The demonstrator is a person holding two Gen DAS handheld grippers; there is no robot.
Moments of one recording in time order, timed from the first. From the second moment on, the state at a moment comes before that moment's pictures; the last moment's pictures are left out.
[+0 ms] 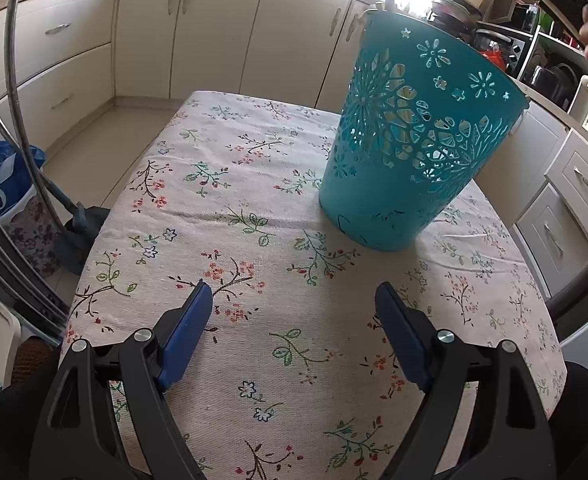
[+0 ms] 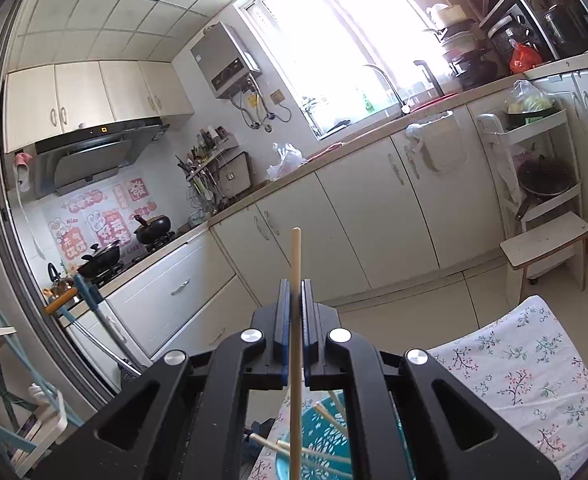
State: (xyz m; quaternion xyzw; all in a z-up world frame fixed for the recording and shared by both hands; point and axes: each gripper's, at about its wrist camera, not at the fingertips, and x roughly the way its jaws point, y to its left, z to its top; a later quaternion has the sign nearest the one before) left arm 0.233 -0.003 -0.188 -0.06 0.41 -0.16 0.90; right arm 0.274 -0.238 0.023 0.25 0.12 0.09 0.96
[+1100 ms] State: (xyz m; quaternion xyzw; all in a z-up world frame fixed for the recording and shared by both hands) left arm 0.238 -0.002 -0.192 -0.07 0.42 -0.15 0.89; right arm 0.272 -0.210 -0.022 0.18 0.20 0.09 0.96
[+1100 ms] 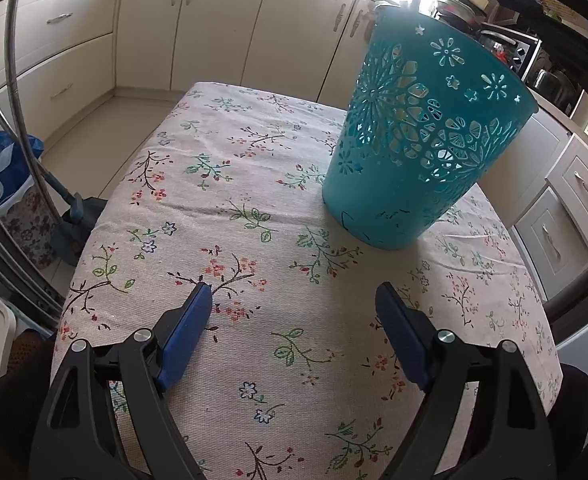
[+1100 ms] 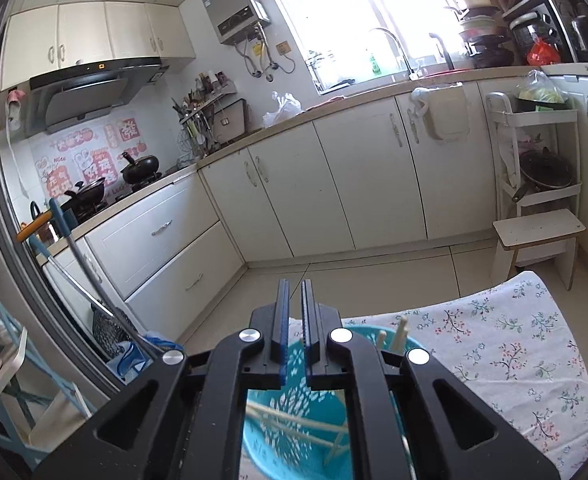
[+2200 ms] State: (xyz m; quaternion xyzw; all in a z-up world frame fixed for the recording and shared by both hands) left arm 0.216 -0.002 -0.158 -0.01 0.44 -0.08 0.89; right arm 0.102 -0.243 -0.117 0.13 0.36 -0.03 0.92
